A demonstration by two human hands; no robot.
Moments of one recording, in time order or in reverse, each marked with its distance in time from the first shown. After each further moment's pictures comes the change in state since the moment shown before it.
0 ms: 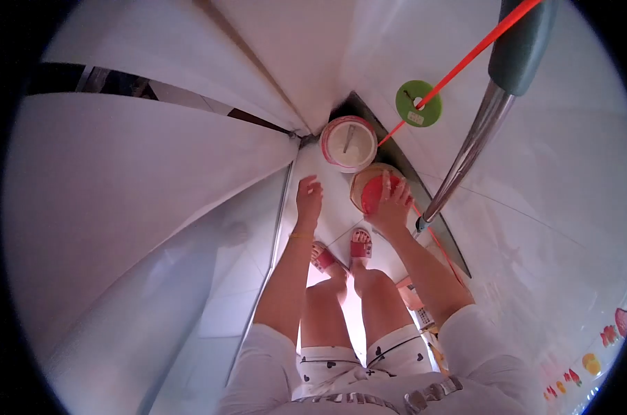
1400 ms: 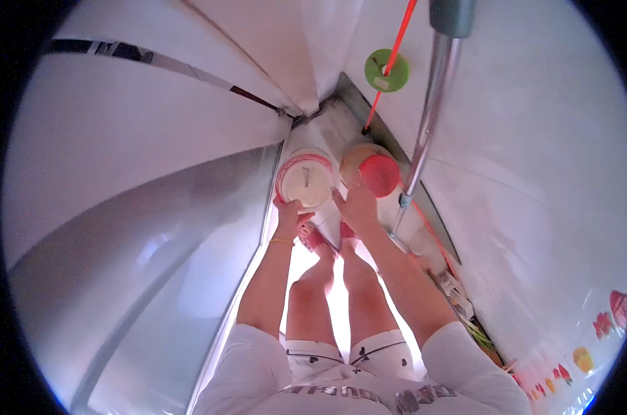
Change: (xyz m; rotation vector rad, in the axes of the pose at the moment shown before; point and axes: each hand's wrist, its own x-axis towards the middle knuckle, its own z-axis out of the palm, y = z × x) left_hand -0.100 0.017 -0.028 -0.237 0.109 -0.413; right_hand -0.058 -0.027 -0.023 0.462 0.027 -0.206
